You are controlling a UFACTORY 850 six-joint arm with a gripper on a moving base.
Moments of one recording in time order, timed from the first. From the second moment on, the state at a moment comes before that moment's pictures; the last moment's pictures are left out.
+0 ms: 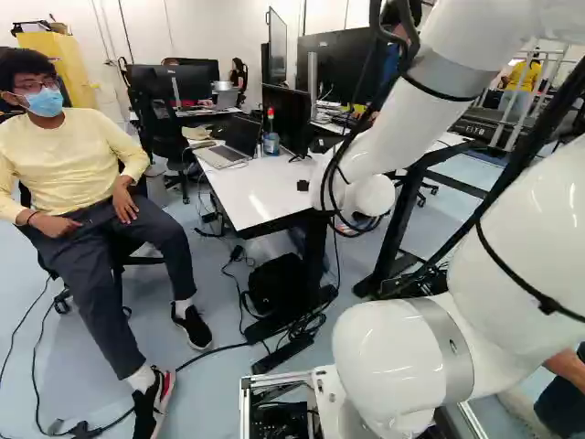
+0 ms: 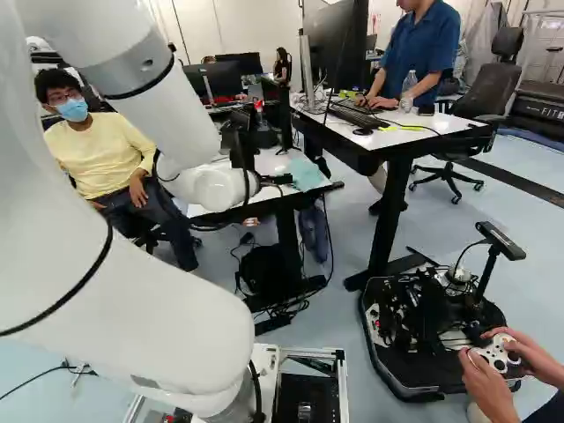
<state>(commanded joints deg) -1.3 11.3 -16.4 0.0 38.3 0.0</state>
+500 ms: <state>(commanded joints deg) -0.4 14.4 -8.9 0.0 45.9 0.0</state>
